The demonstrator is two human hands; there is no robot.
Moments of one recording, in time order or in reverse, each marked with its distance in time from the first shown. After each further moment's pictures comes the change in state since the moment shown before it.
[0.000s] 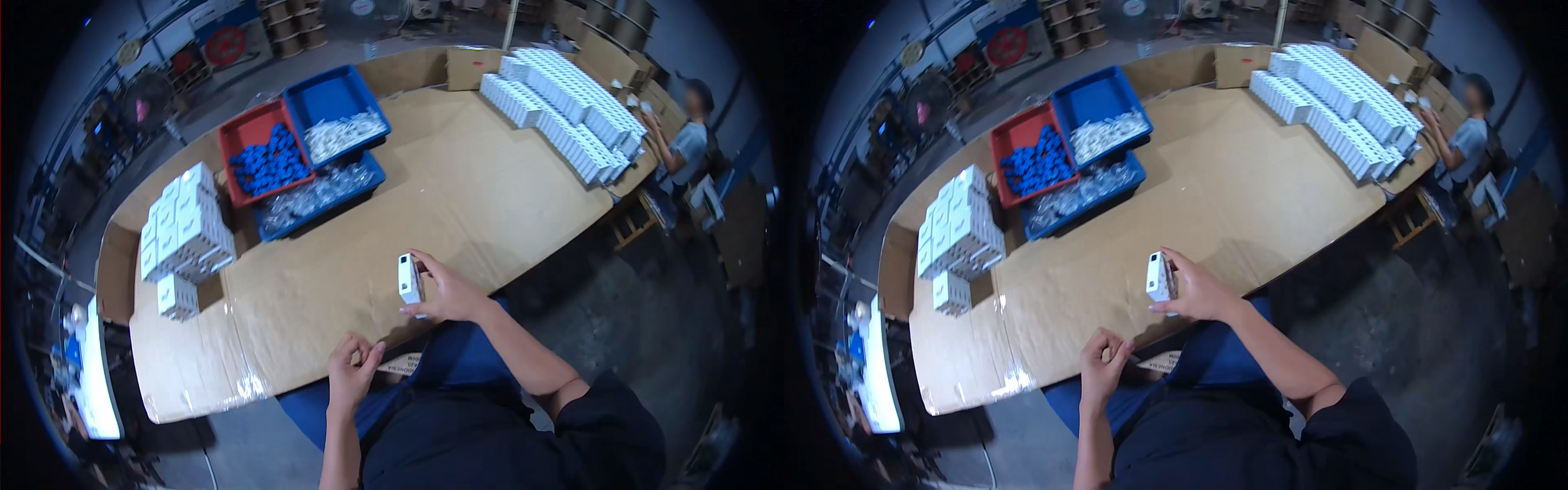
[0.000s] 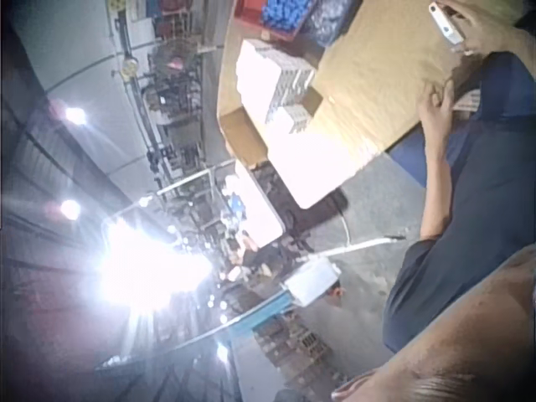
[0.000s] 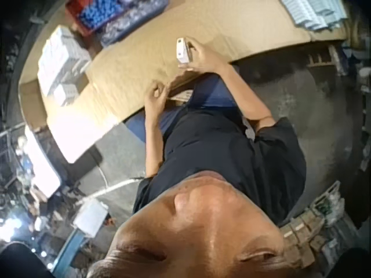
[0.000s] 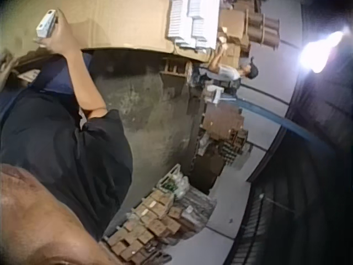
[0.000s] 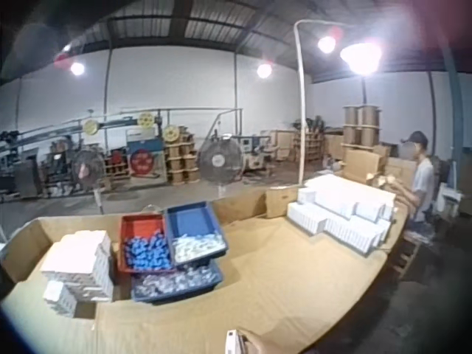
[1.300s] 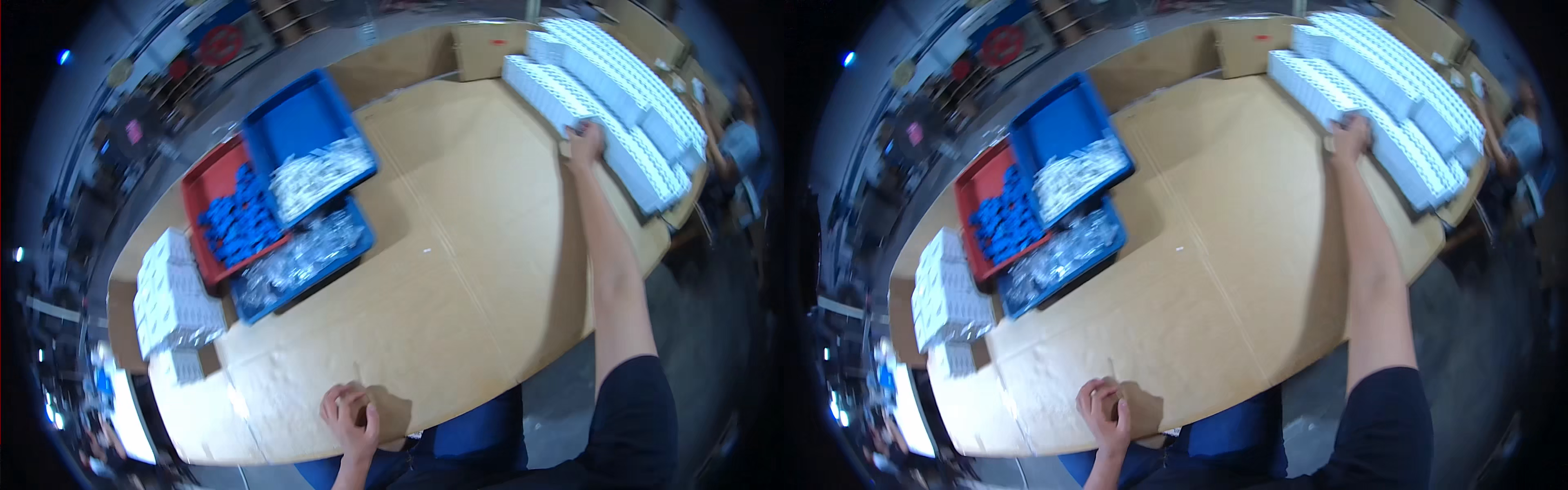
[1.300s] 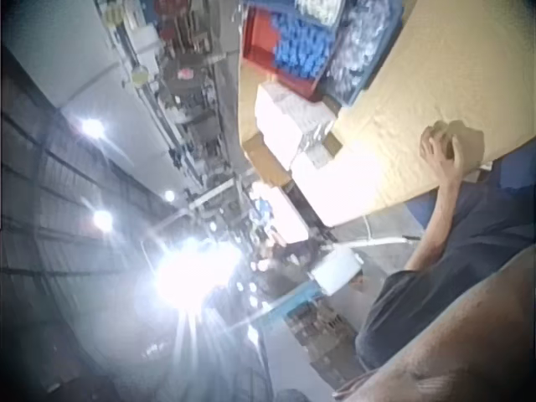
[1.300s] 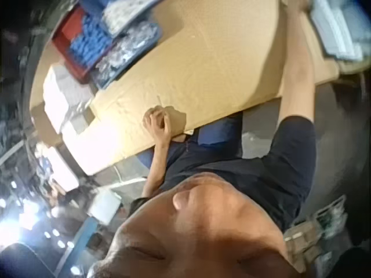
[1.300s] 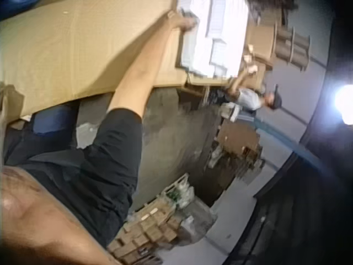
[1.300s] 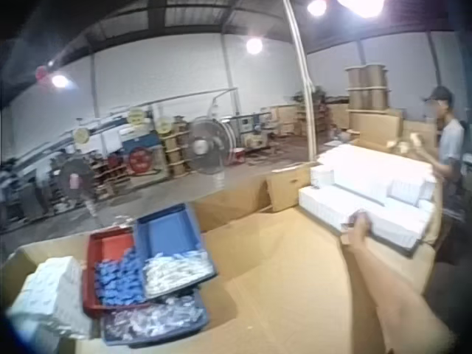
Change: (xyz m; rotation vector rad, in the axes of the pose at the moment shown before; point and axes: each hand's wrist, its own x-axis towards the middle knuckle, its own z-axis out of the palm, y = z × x) left_hand 0.084 -0.030 0.053 0.711 0.293 0.012; right_hand 0.264 0.348 -0.449 -0.689 1.288 0.239
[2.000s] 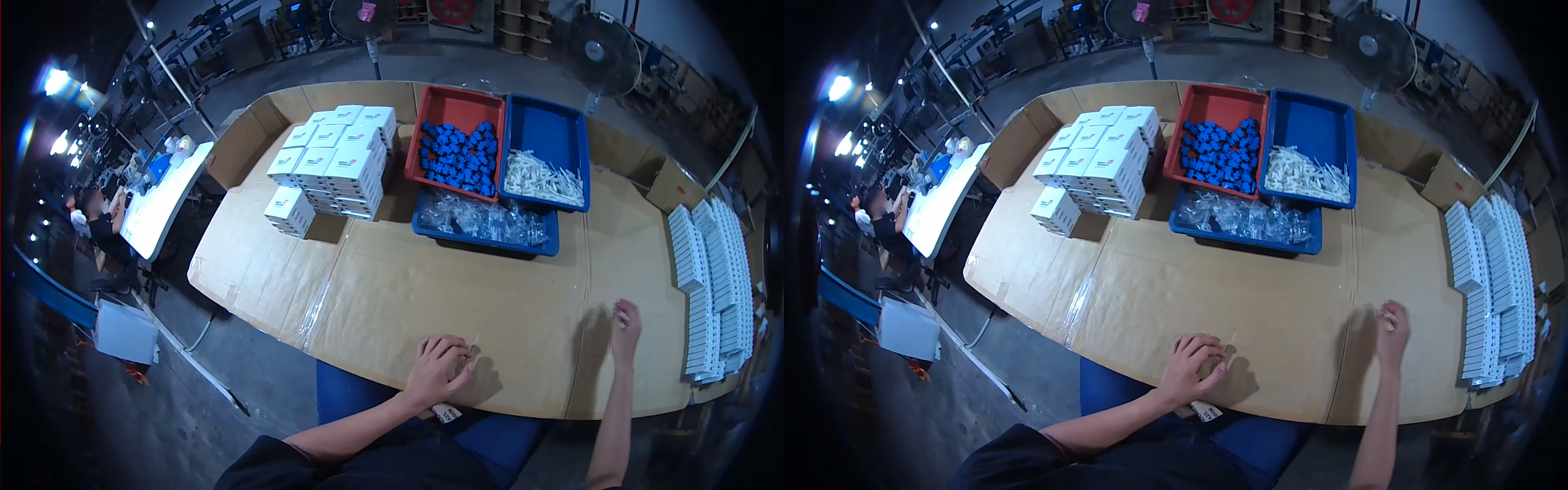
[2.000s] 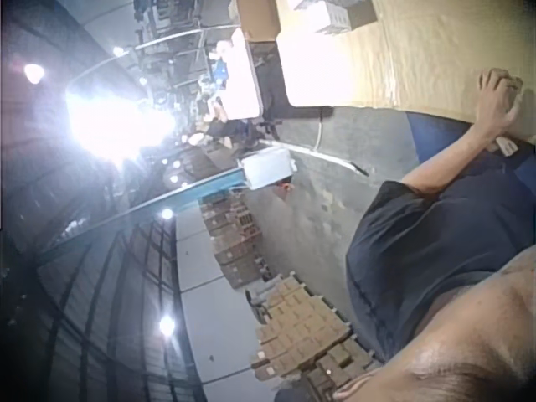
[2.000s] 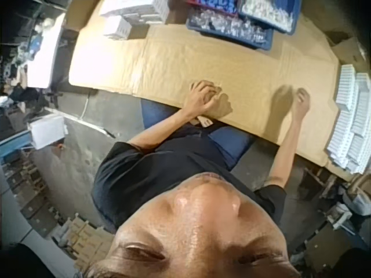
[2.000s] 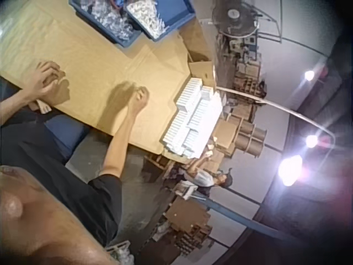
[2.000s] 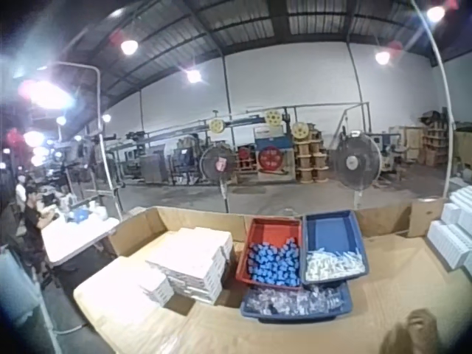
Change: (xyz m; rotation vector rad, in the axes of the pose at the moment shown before) left_hand -0.010 -0.013 -0.021 -0.221 0.063 0.071; right_hand -0.250 -0.169 -0.192 0.426 -0.867 -0.239
